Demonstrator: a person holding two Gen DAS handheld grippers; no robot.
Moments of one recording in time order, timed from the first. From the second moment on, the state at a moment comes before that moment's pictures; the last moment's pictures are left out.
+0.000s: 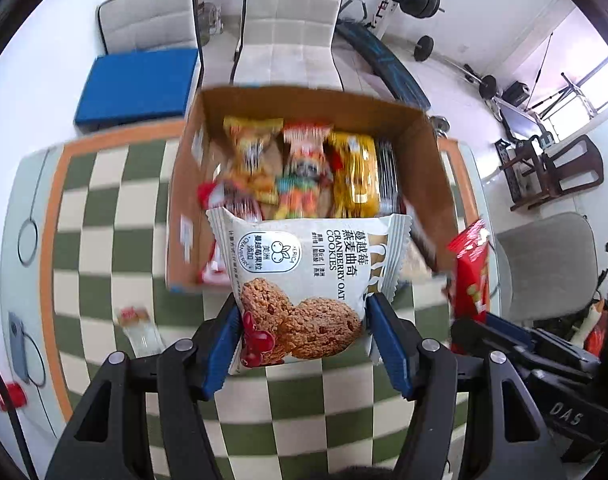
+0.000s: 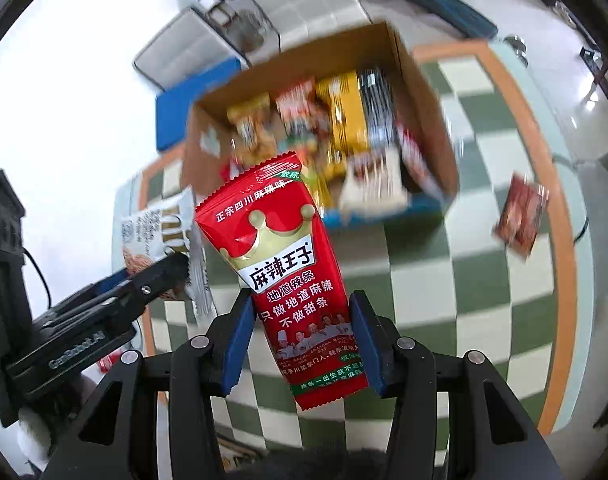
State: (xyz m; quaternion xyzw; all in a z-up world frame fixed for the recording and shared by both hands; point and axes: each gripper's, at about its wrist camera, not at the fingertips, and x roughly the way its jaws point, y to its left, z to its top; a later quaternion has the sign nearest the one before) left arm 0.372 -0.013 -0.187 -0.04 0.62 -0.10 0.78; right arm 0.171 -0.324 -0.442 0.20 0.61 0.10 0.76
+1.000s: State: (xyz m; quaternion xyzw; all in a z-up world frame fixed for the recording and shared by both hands) left arm 0.476 -0.009 -0.323 -0.04 0.73 -0.05 0.68; right arm 0.398 -0.367 -0.515 0.20 0.65 -0.01 0.73
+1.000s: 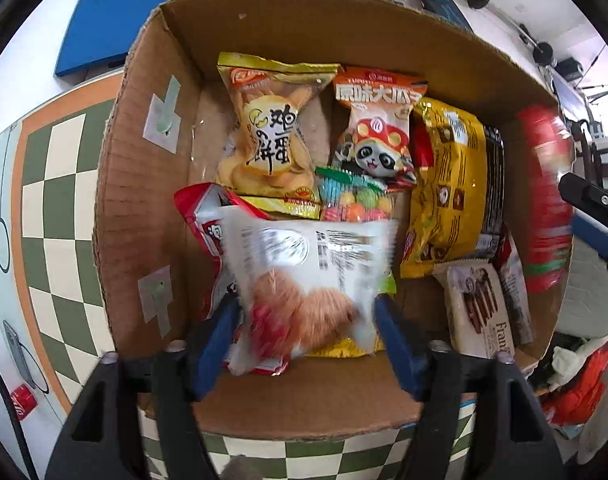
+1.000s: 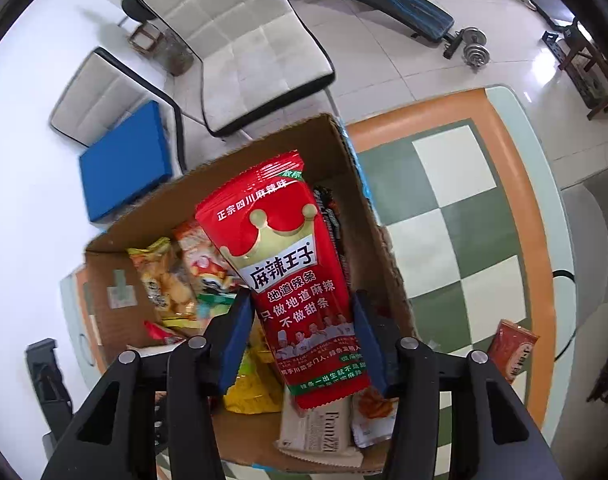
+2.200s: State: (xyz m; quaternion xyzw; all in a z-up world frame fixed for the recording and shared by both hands) left arm 0.404 0.026 -0.194 -0.05 0.61 -0.02 0.79; right arm 0.279 -0.312 -0.436 0.11 0.58 0.05 0.80
